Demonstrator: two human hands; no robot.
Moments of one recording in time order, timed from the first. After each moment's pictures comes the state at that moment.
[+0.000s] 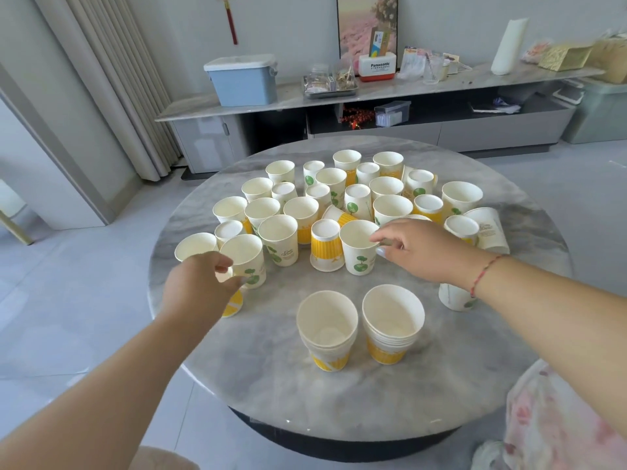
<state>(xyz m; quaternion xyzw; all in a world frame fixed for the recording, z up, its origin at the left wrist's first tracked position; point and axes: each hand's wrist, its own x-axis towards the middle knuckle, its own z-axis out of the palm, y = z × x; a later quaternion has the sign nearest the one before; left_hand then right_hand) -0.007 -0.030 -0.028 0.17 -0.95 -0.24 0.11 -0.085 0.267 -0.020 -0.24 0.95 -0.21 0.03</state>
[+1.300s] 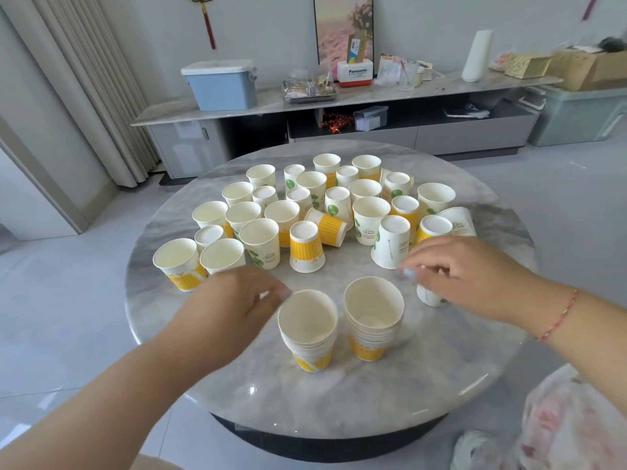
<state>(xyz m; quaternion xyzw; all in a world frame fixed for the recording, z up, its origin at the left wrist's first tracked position) 0.026 0.016 -0.005 -0.16 -0.95 -0.24 0.09 -0.022 0.323 -0.002 -0.28 0.93 -0.24 -0.04</state>
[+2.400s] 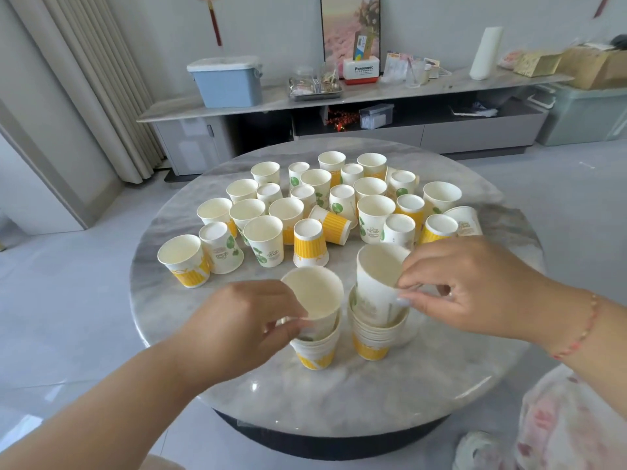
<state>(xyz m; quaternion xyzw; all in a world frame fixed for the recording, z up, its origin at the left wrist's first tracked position) 0.032 0.014 -0.014 -0.34 -0.91 -0.21 0.13 -0.005 0.308 0.012 -0.43 0.88 -0.16 -0.15</state>
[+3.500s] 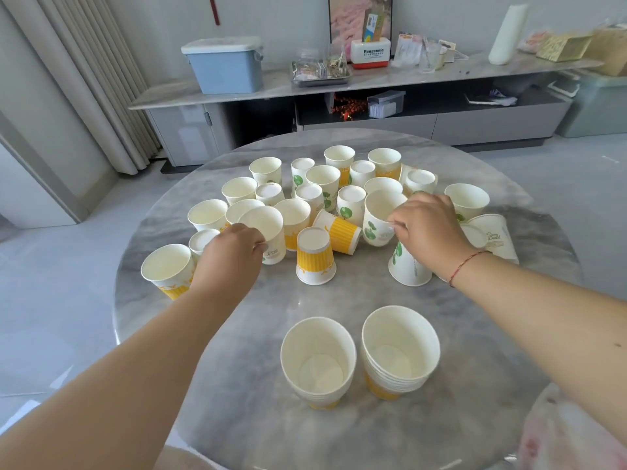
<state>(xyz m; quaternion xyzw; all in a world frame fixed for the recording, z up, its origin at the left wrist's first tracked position) -0.102 -0.005 -0.052 0.00 -0.97 -0.16 0.18 -0.171 0.285 -0.061 -0.19 0.95 -0.10 -0.23</state>
